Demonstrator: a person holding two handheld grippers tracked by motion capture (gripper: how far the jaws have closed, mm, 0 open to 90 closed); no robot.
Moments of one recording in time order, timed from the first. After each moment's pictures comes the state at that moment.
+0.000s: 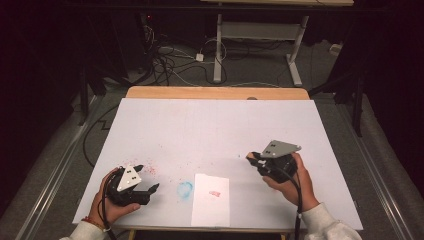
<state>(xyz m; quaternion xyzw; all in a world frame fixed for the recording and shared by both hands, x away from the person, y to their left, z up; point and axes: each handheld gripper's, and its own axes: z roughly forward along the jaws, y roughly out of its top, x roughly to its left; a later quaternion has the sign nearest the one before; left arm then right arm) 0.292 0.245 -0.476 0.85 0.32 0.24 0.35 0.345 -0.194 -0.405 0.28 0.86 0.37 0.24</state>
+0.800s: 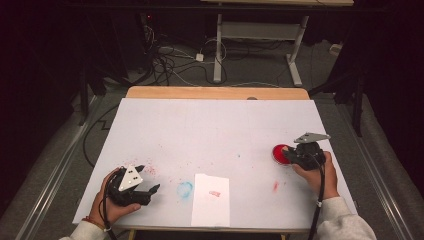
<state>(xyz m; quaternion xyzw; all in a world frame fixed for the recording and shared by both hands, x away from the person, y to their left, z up) 0.293 0.243 -0.478 0.85 0.32 0.23 0.34 0.393 -0.281 -0.446 0.43 0.82 0.30 0.23</state>
